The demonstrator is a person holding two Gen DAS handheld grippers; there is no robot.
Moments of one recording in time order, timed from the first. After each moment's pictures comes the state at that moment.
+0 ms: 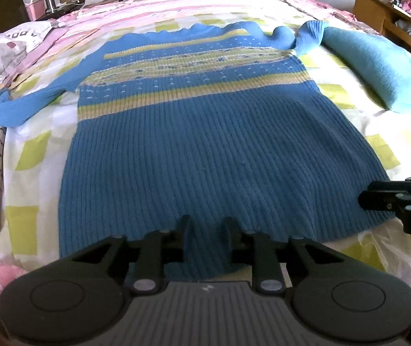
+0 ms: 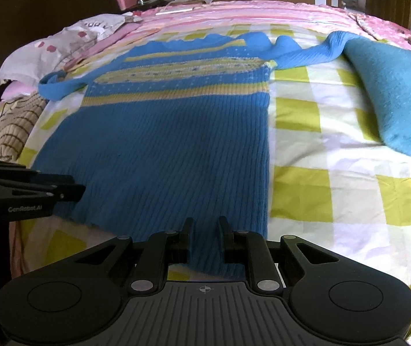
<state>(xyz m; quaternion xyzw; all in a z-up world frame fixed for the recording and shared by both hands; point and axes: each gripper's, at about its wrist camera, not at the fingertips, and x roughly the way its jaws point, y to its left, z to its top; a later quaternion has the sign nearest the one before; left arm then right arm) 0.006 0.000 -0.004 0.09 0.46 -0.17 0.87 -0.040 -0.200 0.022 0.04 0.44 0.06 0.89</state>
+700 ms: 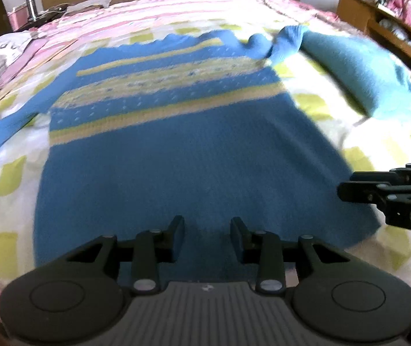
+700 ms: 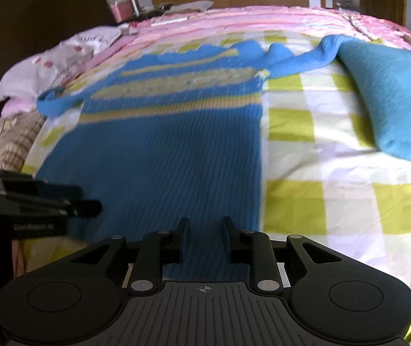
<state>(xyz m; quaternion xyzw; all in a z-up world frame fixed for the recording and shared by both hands) 0.018 -0.030 0.008 0.08 0.45 -0.21 0.86 -0.032 -0.218 0.036 0.07 0.42 0.05 0.90</state>
